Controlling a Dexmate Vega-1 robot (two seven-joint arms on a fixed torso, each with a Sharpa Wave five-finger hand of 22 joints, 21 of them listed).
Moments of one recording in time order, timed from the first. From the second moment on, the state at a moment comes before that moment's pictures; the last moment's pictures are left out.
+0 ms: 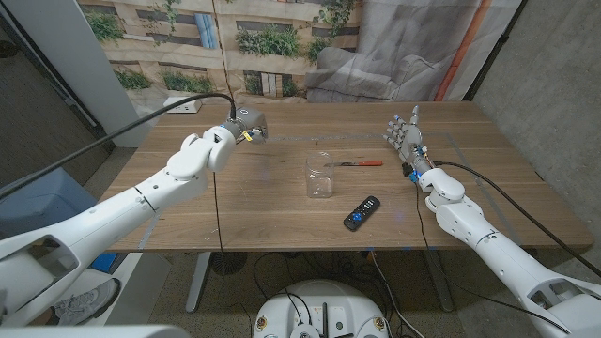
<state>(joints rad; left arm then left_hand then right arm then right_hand) 0.63 0.87 0.70 -1.87 0.87 0.42 -0.18 0.99 0.05 0.41 -0.17 0.19 1.02 -0.08 0.21 0.20 1.09 -0.22 0.20 0.19 0.62 -0.06 0.18 0.16 0.50 -0.02 0.23 0.18 -0.84 -0.51 -0.37 -1.30 0.65 0.29 0.03 -0.02 0.06 -0.30 0.18 0.31 -0.10 -0.11 0.21 0.25 -0.02 -0.05 0.26 0.36 -0.05 -0.03 0.23 0.62 0.08 0.09 0.29 0.21</state>
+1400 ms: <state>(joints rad) 0.86 0.91 0.47 -2.15 0.56 0.47 -0.05 0.98 0.06 0.40 -0.17 0.19 1.01 -0.07 0.21 0.20 1.09 -0.22 0.20 0.19 0.63 -0.06 0.18 0.16 0.51 -0.02 0.23 0.18 -0.84 -0.51 -0.37 -1.30 0.65 0.29 0.03 -0.02 0.06 -0.30 0.18 0.31 -0.10 -0.11 0.21 0.25 -0.02 -0.05 0.26 0.36 -0.05 -0.03 0.23 0.62 0.08 0.09 0.29 0.21</state>
